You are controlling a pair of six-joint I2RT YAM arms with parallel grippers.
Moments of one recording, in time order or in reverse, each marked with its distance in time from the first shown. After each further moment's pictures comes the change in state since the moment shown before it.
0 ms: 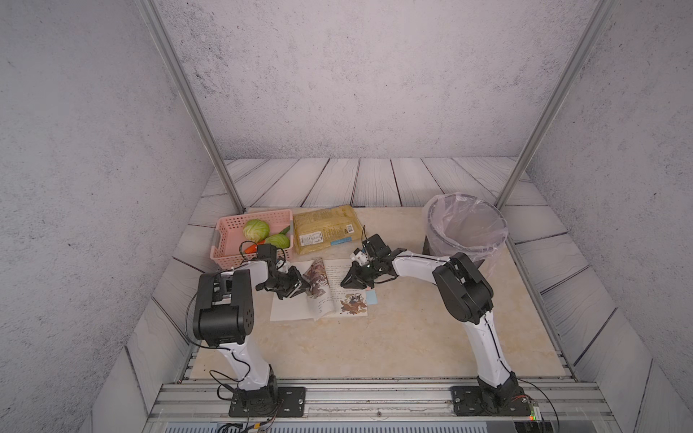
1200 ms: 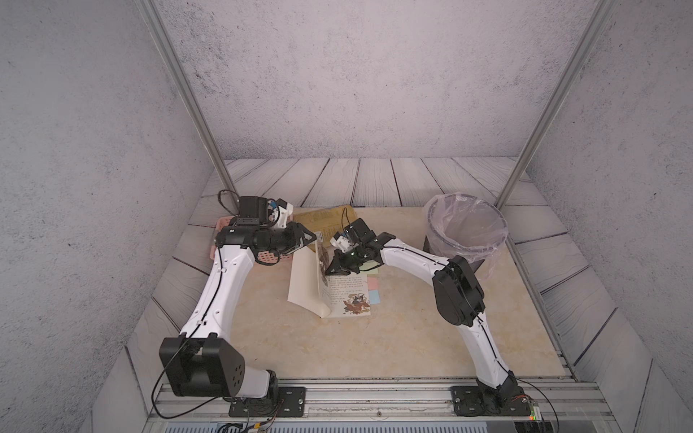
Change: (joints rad) left arm -0.088 -0.408 0.444 -0.368 0.064 0.119; right arm 0.090 0.060 0.418 -0.227 0.021 -0.138
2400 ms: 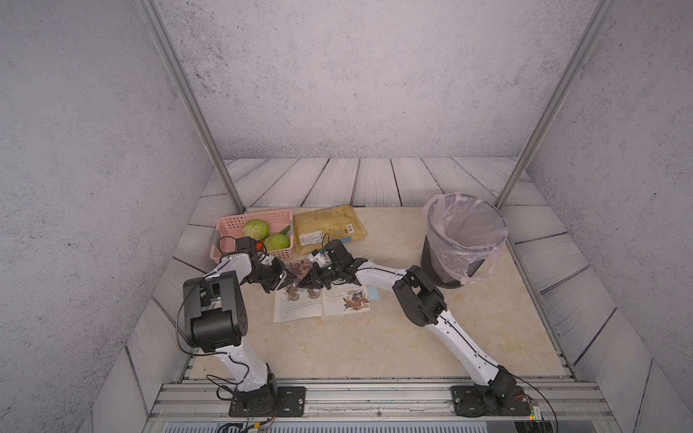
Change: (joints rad) left arm 0.229 0.416 -0.318 0.185 0.017 -0.123; right arm 0.071 0.387 0.144 0.552 -0.165 0.418
